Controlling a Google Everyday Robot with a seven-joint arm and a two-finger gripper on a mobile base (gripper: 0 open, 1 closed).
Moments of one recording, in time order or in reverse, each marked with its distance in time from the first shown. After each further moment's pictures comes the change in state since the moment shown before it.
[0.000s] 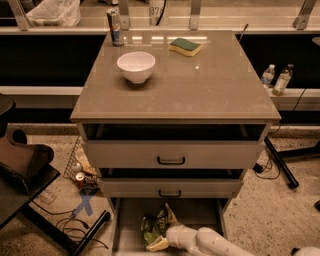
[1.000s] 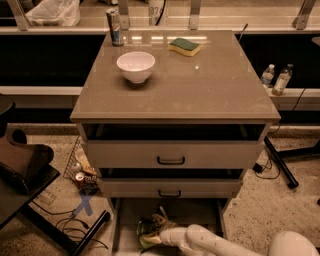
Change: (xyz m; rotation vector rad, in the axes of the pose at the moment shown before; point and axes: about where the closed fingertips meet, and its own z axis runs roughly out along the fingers) arm 0.023 0.004 0.048 -0.014 0.078 -0.055
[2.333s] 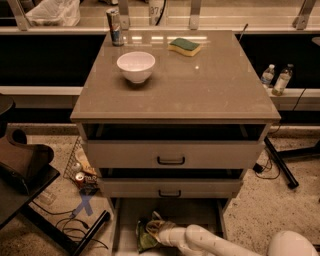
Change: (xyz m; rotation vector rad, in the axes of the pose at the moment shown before) arm -0.002 0.003 0.003 -0.006 -0.003 0.001
